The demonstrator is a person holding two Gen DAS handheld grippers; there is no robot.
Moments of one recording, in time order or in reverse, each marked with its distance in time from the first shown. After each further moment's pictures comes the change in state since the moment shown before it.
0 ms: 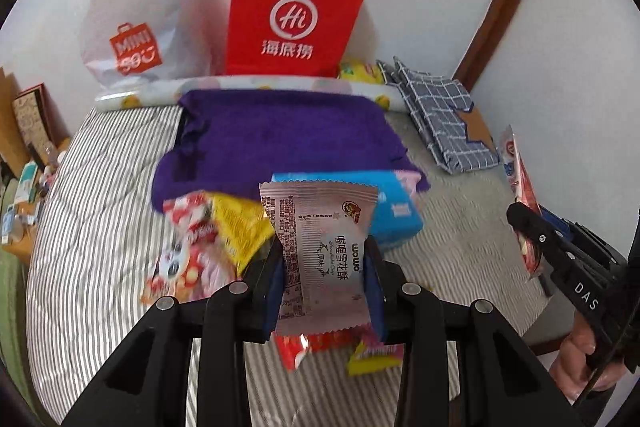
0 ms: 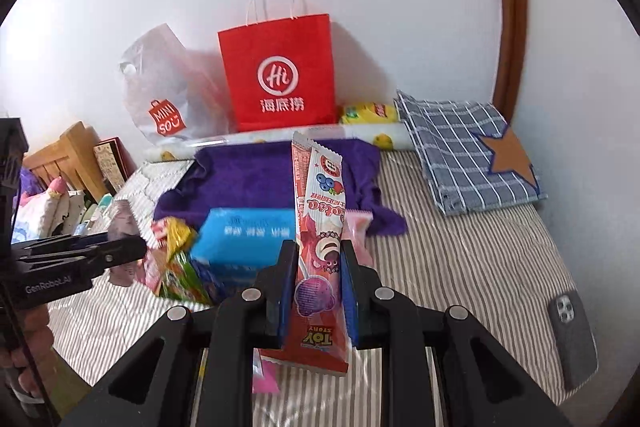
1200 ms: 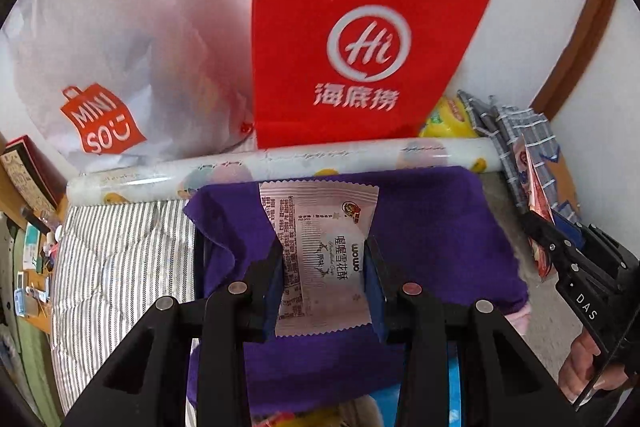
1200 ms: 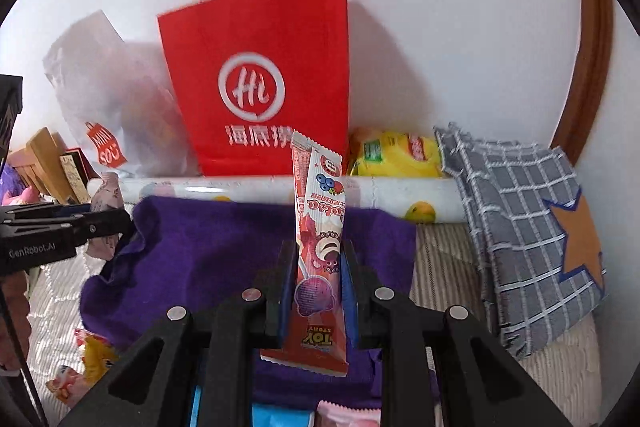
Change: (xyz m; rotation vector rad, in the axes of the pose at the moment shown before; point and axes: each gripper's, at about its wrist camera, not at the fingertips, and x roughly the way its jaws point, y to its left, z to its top) left arm 0.142 0.083 0.152 0.009 0.062 0.131; right arm 0.206 -0.021 0.105 -0.039 0.066 0.009
